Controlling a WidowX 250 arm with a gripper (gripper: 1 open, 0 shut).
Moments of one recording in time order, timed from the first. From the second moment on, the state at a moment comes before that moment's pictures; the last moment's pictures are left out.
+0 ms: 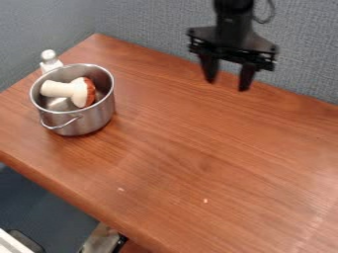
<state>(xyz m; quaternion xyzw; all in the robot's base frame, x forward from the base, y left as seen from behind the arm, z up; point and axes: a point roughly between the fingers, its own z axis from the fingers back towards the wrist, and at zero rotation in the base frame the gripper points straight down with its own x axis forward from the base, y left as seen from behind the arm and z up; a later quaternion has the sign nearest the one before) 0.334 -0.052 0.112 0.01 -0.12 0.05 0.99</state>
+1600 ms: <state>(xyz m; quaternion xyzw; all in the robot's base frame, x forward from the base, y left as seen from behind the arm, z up) 0.329 -0.002 0.129 0.01 -0.09 -0.01 1.00</state>
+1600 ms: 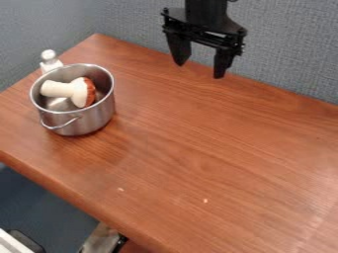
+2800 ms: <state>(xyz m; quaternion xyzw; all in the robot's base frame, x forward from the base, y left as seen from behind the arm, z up) 0.308 -0.035 0.121 0.03 -0.06 0.02 1.00</state>
